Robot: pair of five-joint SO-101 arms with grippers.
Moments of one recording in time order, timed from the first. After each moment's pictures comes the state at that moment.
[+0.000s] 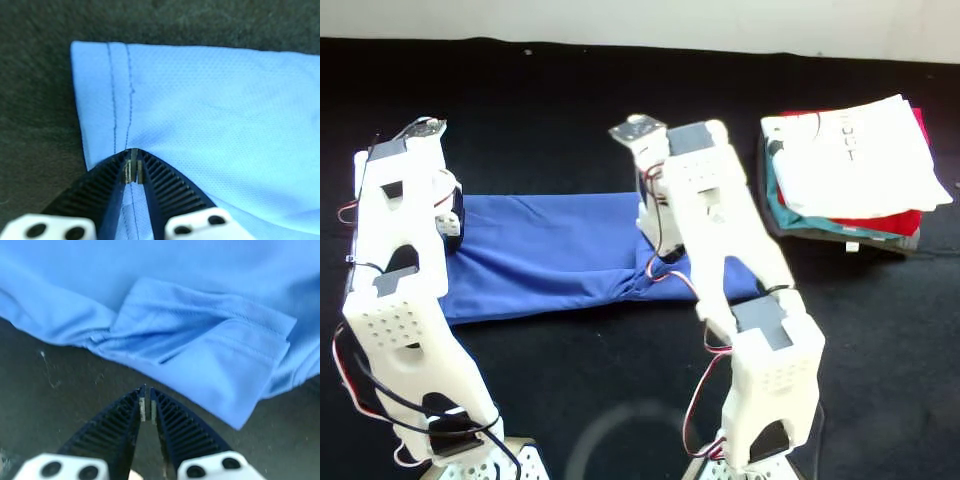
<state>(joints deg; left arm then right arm) -26.4 40.4 -17.4 74.1 -12.1 -24.6 22.0 -20.1 98.9 16.6</state>
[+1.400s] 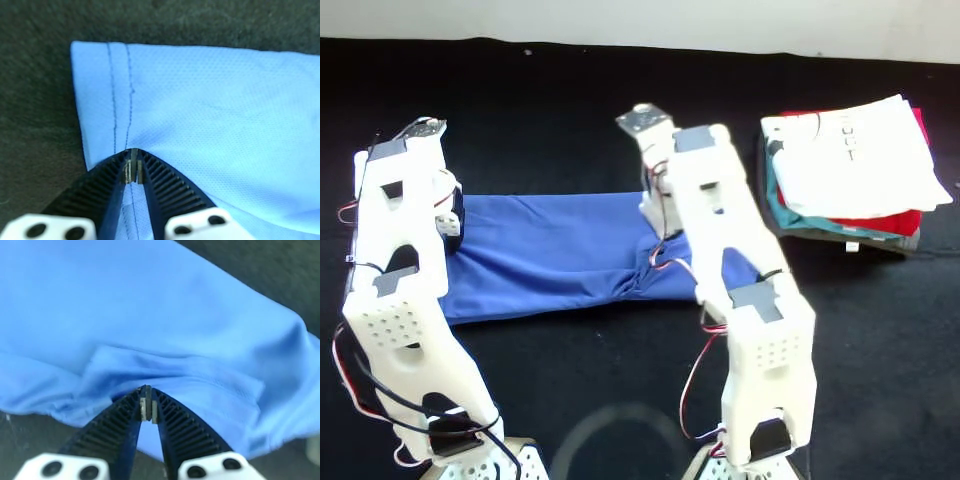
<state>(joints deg) -26.4 40.4 -17.4 74.1 -12.1 -21.6 30.3 -23.7 86.1 17.6</state>
